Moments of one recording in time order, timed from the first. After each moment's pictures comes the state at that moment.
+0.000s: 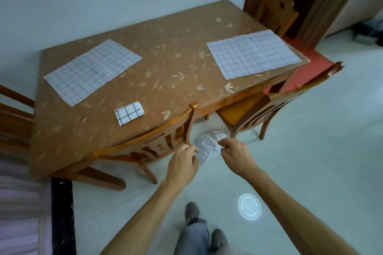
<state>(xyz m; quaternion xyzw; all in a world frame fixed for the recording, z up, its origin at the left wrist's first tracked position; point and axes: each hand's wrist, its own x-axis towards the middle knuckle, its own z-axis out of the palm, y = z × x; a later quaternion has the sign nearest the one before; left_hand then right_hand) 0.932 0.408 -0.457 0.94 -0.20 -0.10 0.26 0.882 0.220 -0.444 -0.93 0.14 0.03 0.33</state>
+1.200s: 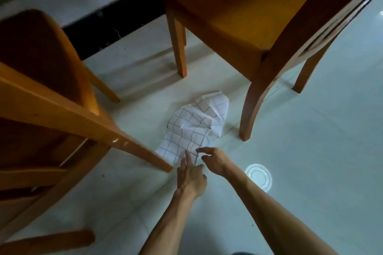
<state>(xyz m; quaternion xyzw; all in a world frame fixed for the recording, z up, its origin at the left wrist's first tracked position) 1.097 0.248 -1.198 0.90 -0.24 -0.36 0.02 1.079 0.131 -1.175 -0.78 0.30 0.24 0.50</state>
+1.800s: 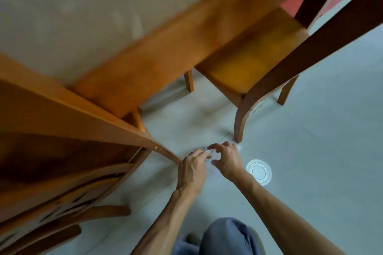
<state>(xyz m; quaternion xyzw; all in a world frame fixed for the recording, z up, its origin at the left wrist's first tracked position) 1.088 0.261 -0.952 0.92 -0.29 -0.14 0.24 1.042 0.131 -0.977 -0.88 0.28 0.13 0.36</state>
